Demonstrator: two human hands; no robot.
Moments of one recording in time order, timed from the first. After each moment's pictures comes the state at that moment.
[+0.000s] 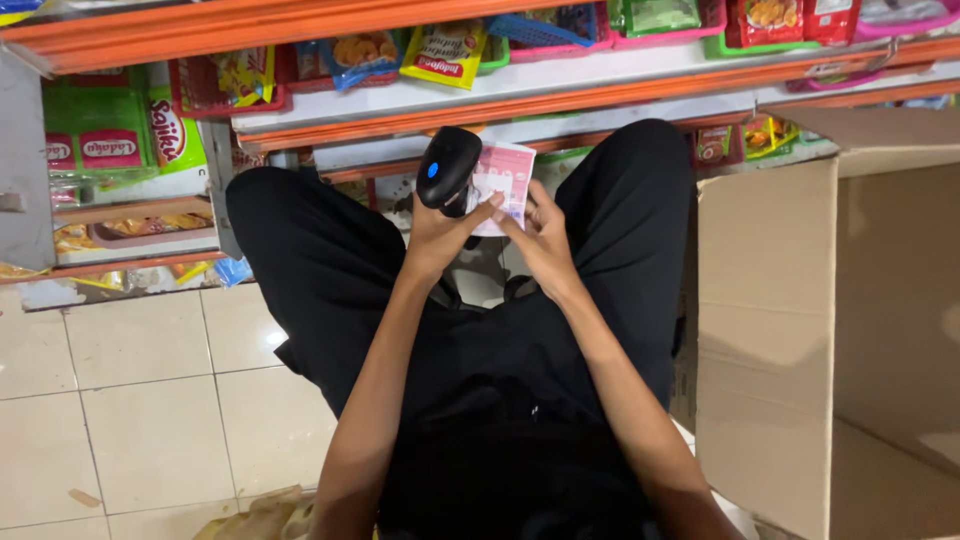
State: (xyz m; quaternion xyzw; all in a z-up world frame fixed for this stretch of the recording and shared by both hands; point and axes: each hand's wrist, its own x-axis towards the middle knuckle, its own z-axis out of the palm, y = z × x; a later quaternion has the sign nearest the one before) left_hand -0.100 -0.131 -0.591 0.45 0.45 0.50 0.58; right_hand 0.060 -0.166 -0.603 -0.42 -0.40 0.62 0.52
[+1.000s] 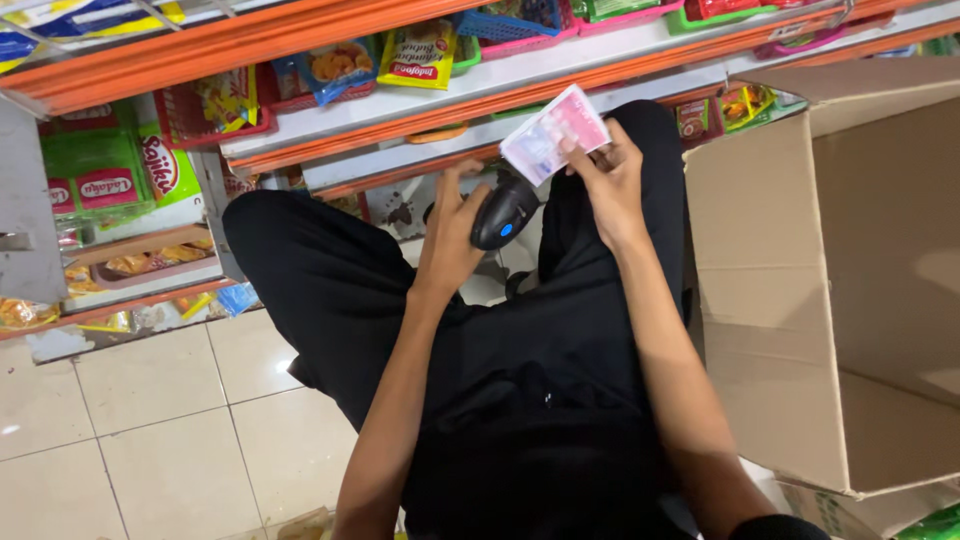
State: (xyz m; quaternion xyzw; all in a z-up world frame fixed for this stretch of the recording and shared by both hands) left_hand -0.096 -0.152 -0.552 0.75 0.44 0.36 0.32; right_hand 0.133 -0.140 -0.564 -0.55 -0.44 0.46 0.54
